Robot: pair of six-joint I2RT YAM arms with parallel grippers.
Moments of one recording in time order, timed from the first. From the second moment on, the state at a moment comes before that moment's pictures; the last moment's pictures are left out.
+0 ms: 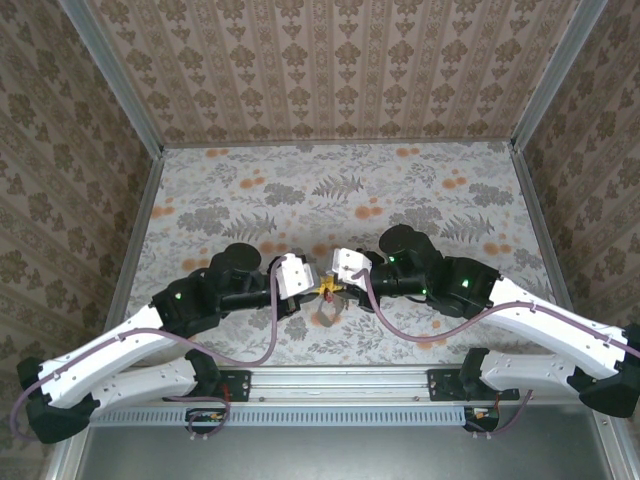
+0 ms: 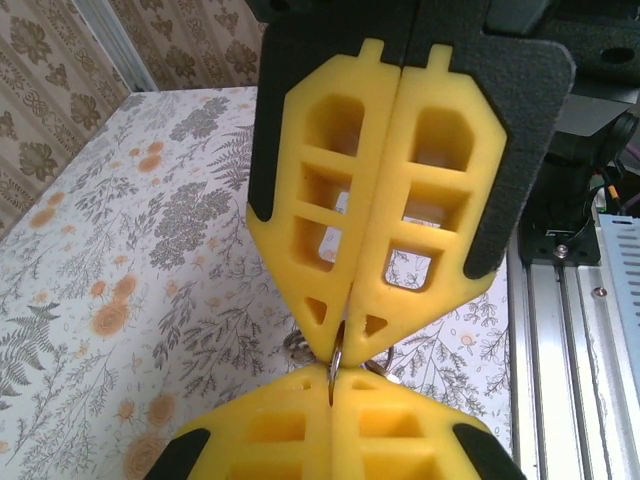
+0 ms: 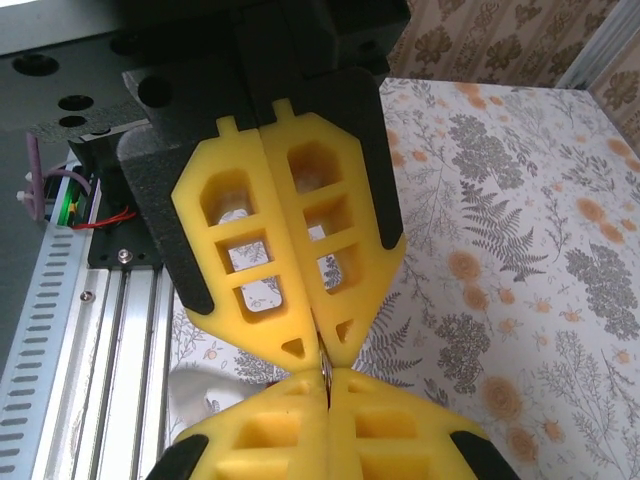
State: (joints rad) left arm -1.07 0.83 0.89 -0.48 0.24 0.30; right arm 0.99 1.06 1.08 -0.54 -0.23 -0.37
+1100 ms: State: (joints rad) left arm -1.03 0.67 0.66 -0.12 0.46 0.16; right arm 0.98 0.99 1.03 -0.46 -0.38 -0.34
